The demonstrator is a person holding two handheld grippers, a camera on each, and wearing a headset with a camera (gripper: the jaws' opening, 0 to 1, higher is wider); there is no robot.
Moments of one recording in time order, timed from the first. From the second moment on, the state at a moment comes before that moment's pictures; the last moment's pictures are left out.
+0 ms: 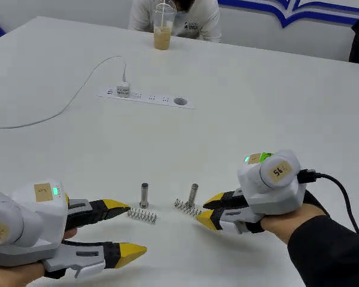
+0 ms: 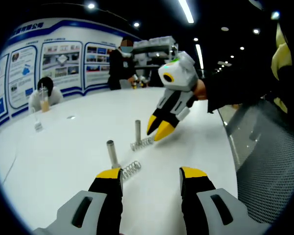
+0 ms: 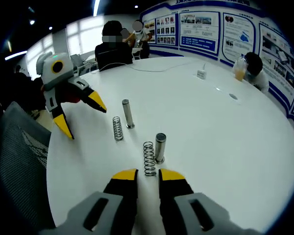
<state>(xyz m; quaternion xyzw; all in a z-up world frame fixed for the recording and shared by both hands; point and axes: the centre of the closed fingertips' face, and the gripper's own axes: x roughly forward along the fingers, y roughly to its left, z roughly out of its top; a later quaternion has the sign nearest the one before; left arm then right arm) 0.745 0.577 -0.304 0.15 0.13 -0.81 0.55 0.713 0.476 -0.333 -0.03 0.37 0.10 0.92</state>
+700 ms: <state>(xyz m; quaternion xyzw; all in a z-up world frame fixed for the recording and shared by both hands) 0.747 0.576 -0.306 0.15 0.13 -0.81 0.55 0.720 0.478 -0.344 -0.03 0.38 0.11 0.92</state>
